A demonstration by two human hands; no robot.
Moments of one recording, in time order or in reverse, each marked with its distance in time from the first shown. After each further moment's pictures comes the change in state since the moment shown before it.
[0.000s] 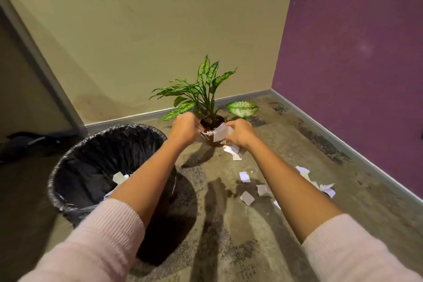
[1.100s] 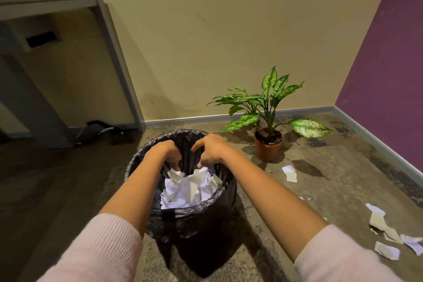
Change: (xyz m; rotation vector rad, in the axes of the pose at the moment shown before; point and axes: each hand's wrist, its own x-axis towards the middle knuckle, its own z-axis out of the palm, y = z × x) left_hand -0.011 -0.201 -0.093 0.461 -0.621 -0.492; right_hand 0.008 -0.199 0.110 -0.175 -0.396 -0.380
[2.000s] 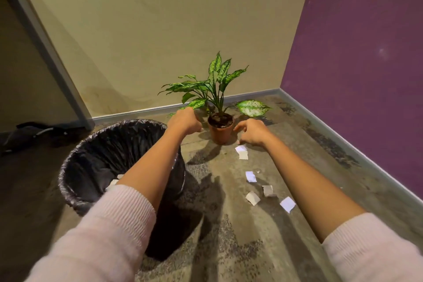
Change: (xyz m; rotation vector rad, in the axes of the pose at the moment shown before) left_hand -0.038 0.185 -0.017 -0.394 0.417 0.337; right_hand -0.111 0.193 -0.061 0.087 0.245 0.387
